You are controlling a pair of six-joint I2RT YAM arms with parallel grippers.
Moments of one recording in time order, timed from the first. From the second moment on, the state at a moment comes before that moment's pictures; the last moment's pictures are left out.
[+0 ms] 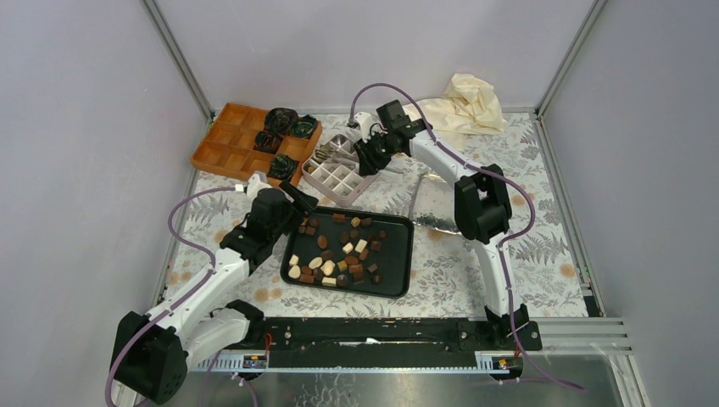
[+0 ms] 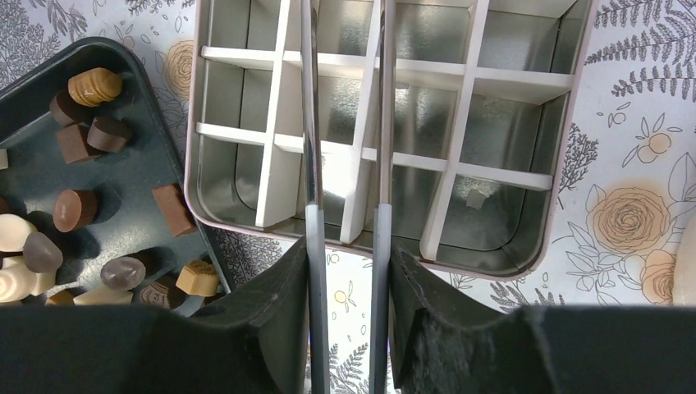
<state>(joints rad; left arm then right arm) -0.42 0.97 0.57 -0.15 -0.19 -1.03 0.51 2.27 1.99 -0.65 -0.49 -0.29</state>
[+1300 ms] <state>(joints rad) -0.40 0.90 0.57 -0.07 -0.09 -0.98 0.51 2.14 1.98 -0.67 -0.58 -0.24</state>
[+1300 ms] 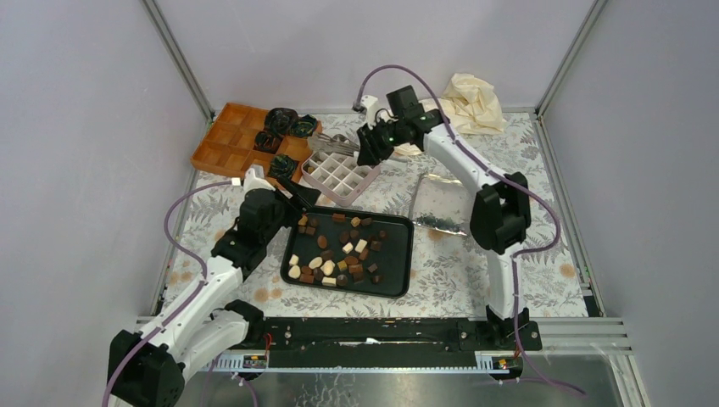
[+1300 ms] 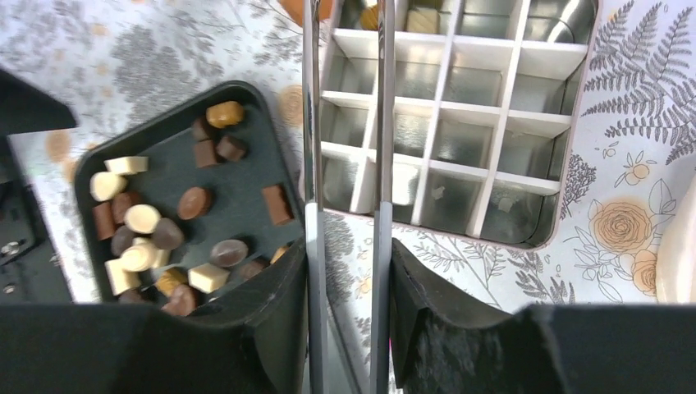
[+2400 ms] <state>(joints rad) -0.78 0.79 0.44 0.19 0.13 -1.02 0.16 1.11 0.94 -0.96 -0.81 -0.62</state>
